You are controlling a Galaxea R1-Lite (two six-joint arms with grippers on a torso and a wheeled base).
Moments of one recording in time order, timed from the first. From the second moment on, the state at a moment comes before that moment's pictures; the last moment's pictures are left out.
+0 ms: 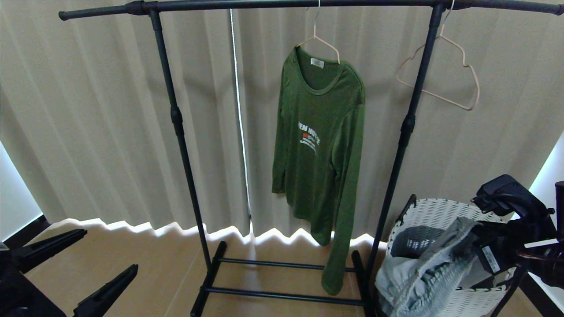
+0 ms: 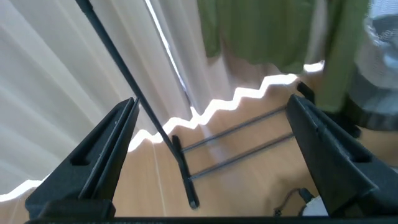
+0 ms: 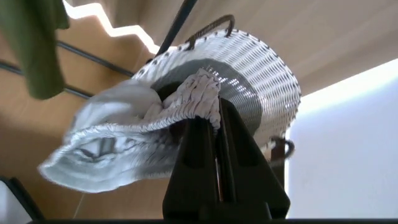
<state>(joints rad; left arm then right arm) -0.12 0.93 -0.12 -0.64 -0.24 0.30 0.26 1.34 -0.47 -0.32 -0.36 -0.29</state>
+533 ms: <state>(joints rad) -0.26 1.00 -0.17 -0.64 -0.24 0.38 0.39 1.33 -0.55 -0.32 -0.26 -0.29</state>
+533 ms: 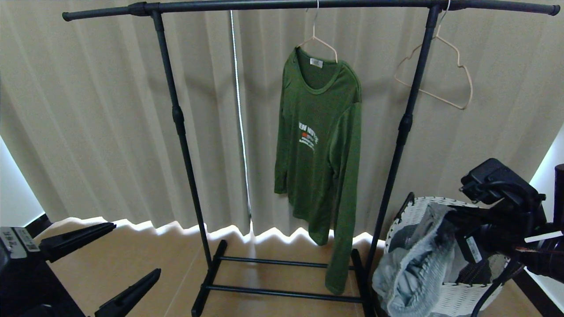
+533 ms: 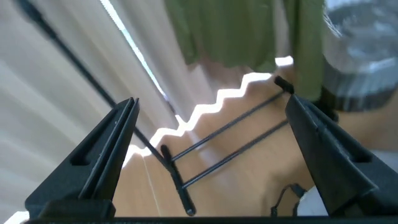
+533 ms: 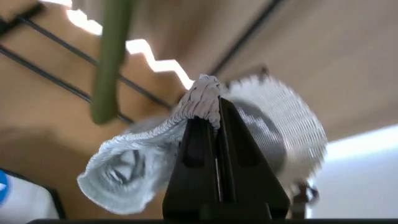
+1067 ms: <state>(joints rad) -0.38 1.15 -0.20 -0.64 -0.25 0.38 0.49 1.31 -0.67 -0.32 -0.22 -0.29</state>
